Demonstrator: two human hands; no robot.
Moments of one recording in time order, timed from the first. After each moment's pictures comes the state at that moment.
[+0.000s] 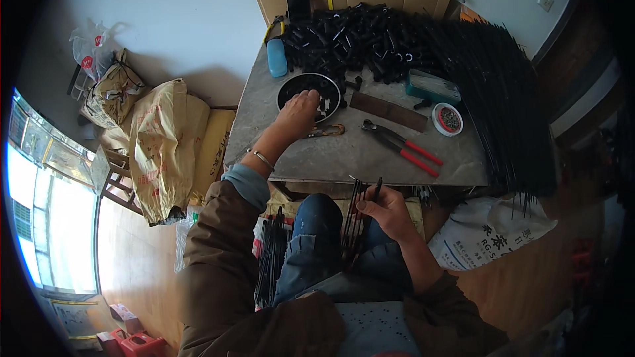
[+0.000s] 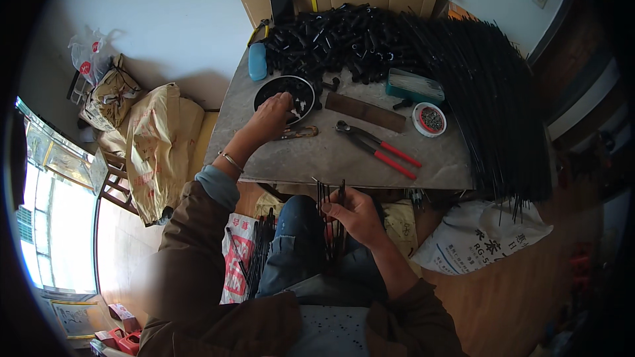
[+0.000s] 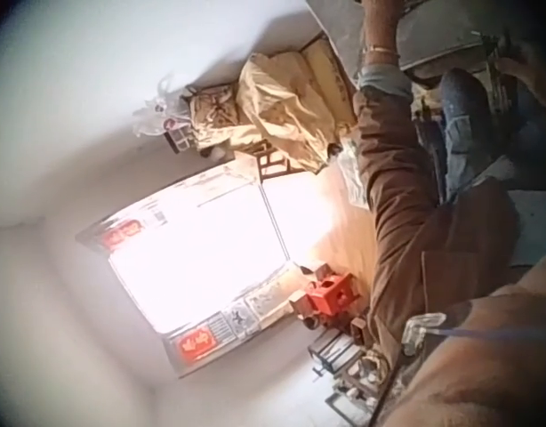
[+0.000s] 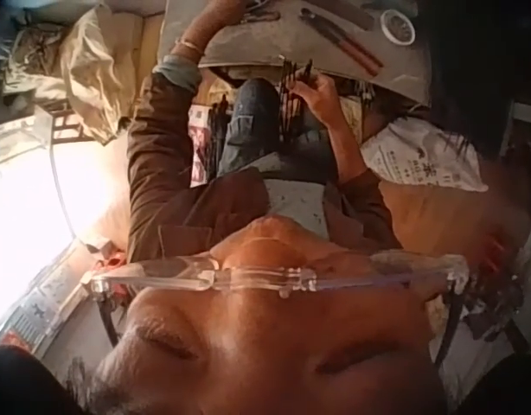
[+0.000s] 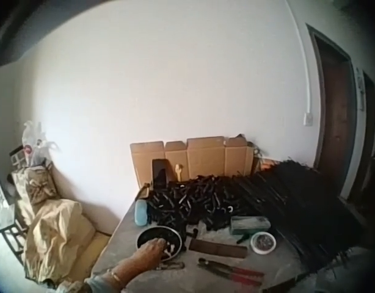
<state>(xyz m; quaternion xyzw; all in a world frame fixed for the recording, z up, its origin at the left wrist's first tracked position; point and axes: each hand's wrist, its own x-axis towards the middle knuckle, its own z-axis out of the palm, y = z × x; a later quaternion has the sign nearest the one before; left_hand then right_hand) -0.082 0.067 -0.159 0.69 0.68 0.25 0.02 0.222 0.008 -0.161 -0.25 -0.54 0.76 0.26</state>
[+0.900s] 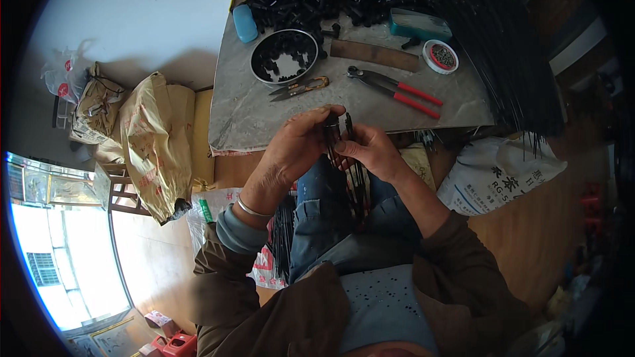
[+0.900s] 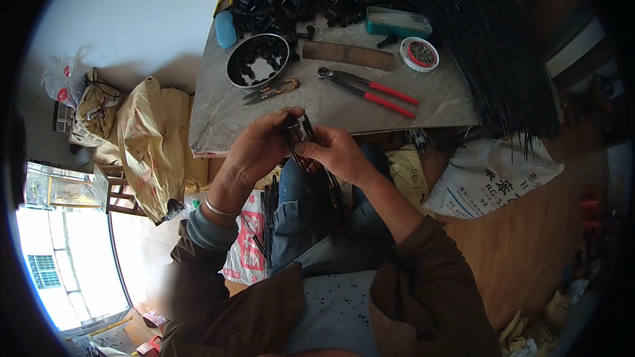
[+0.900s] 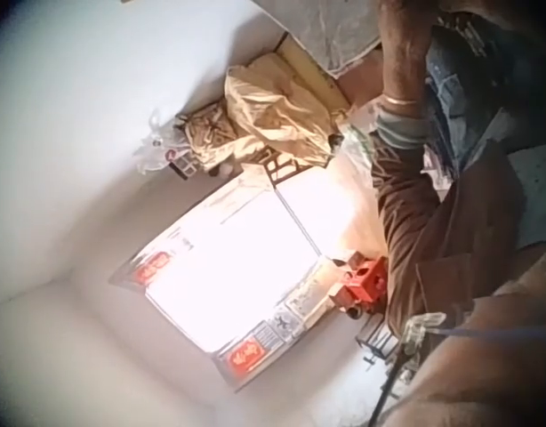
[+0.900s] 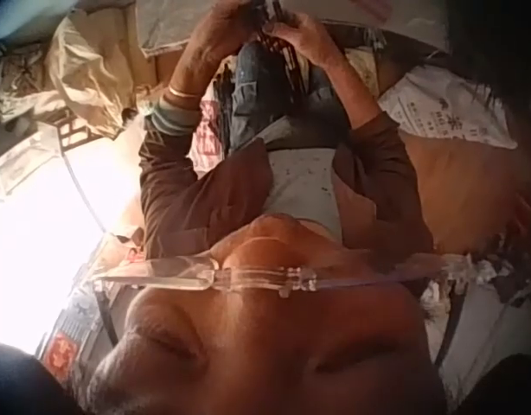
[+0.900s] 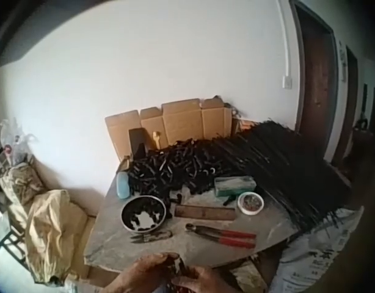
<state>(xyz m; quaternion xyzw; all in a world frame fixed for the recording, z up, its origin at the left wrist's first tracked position) 0.015 -0.034 -0.131 0.17 0.32 0.58 0.72 0.190 0.026 -0.167 -0.23 -0.54 0.78 0.21</state>
